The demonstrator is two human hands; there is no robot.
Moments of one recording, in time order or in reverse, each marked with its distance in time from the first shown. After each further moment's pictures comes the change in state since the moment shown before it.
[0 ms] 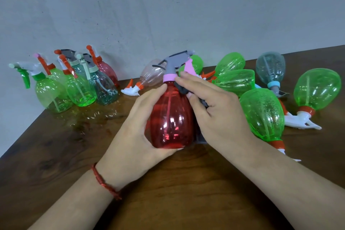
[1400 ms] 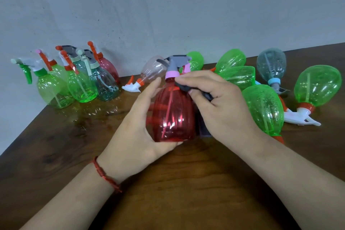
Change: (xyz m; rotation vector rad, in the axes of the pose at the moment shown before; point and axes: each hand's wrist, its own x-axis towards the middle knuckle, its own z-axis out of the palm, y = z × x) left_hand 0.000 0.003 -0.001 -0.039 -0.032 -0.066; right_hand 0.003 0.001 -0.008 0.167 -0.036 0.032
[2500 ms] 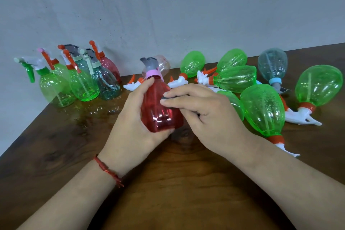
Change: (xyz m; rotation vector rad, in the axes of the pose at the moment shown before) left_hand 0.001 -0.016 -0.002 0.033 0.134 -0.106; right_hand -0.010 -0.001 0.013 -0.175 -0.127 -0.244
